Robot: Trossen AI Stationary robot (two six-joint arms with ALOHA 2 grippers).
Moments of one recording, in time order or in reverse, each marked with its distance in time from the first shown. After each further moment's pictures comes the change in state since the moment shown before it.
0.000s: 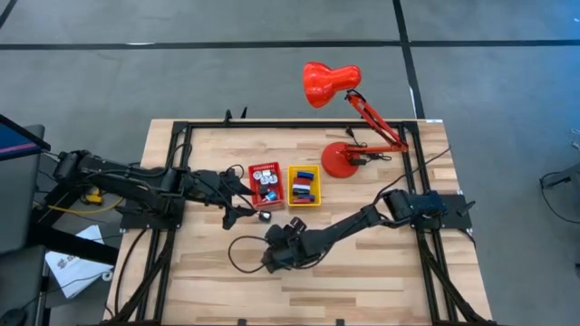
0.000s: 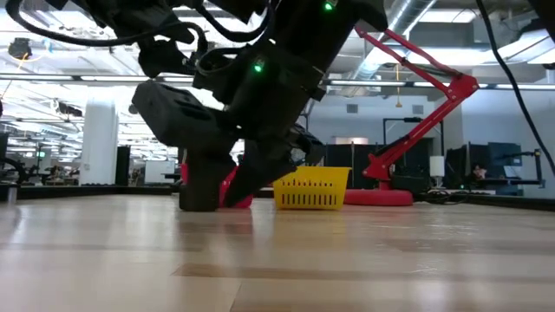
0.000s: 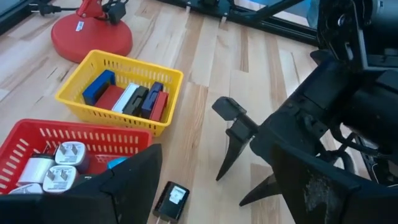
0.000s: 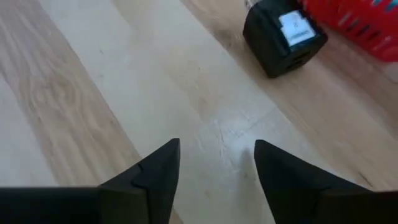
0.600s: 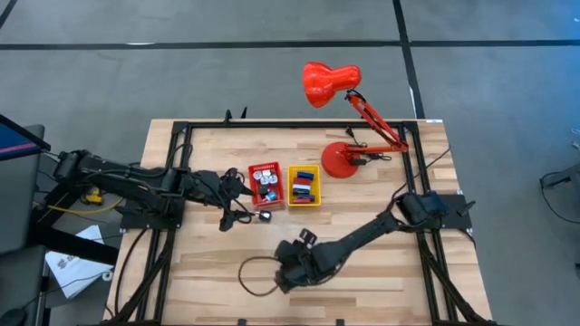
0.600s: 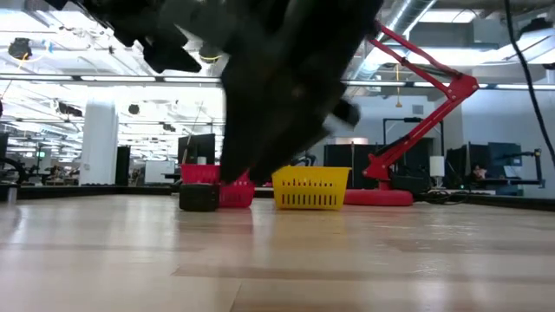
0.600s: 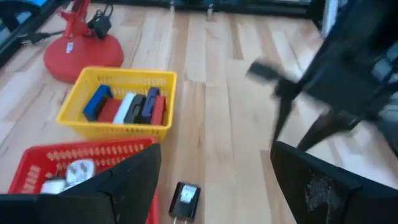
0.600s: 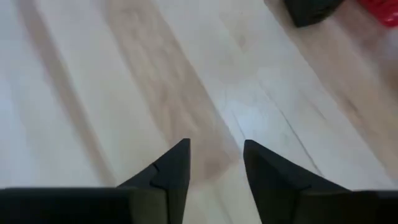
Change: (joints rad) left arm -0.003 0.000 0.000 -0.009 0.028 0.186; right arm 0.103 -0.084 0.000 -0.150 -0.059 0.013
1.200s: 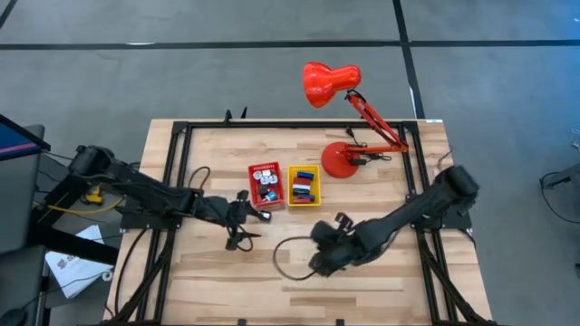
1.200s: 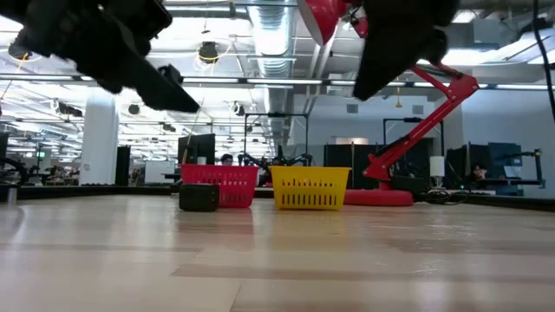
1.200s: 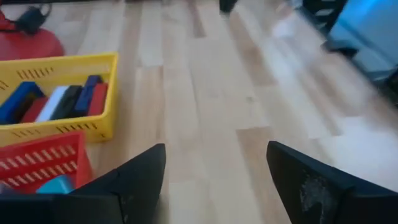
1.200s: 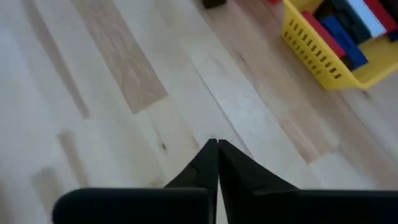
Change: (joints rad) left arm -0.138 0.211 -0.231 0.480 -0.023 0.064; right arm 0.043 -0.445 -0.350 -0.125 -0.032 0.090
